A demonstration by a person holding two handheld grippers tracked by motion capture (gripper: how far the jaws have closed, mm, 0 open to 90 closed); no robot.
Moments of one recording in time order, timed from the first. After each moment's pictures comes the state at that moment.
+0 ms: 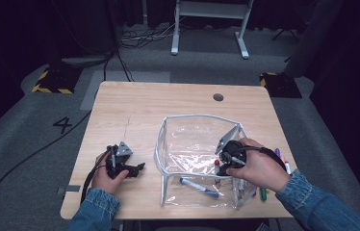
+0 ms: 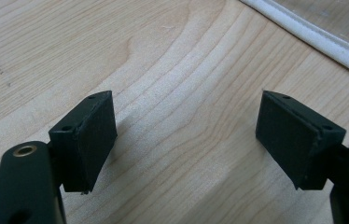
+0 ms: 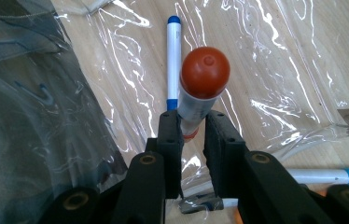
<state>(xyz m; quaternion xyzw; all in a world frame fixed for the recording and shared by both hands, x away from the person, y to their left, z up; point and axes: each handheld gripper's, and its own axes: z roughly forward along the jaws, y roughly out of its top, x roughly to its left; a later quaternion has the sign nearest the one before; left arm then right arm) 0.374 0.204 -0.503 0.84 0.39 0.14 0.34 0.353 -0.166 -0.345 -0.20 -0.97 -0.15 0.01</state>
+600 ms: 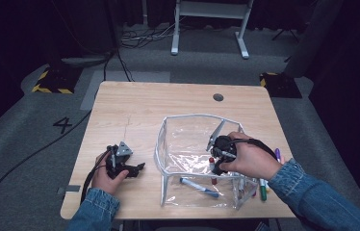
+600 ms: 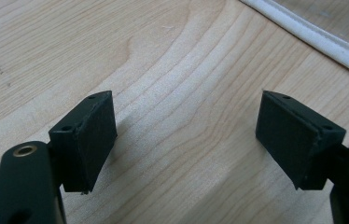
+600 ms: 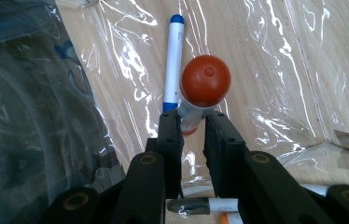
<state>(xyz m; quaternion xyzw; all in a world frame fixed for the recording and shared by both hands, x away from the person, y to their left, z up) 0.374 0.204 -0.503 0.84 0.39 0.14 0.34 0.372 -0.145 -0.344 -0.16 -0.98 -0.10 0.03</state>
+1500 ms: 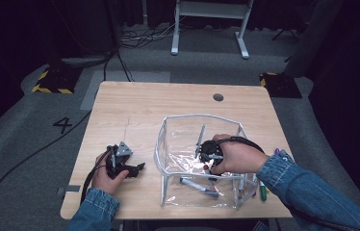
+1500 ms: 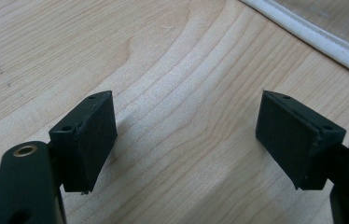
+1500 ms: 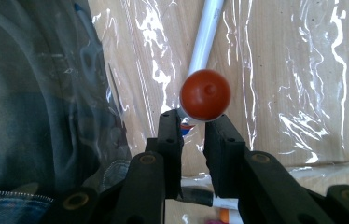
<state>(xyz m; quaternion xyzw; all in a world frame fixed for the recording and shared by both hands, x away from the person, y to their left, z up) 0.374 0.204 -0.503 0.84 0.39 0.14 0.35 0.379 -0.113 -0.365 -0.09 -0.99 -0.02 0.09</state>
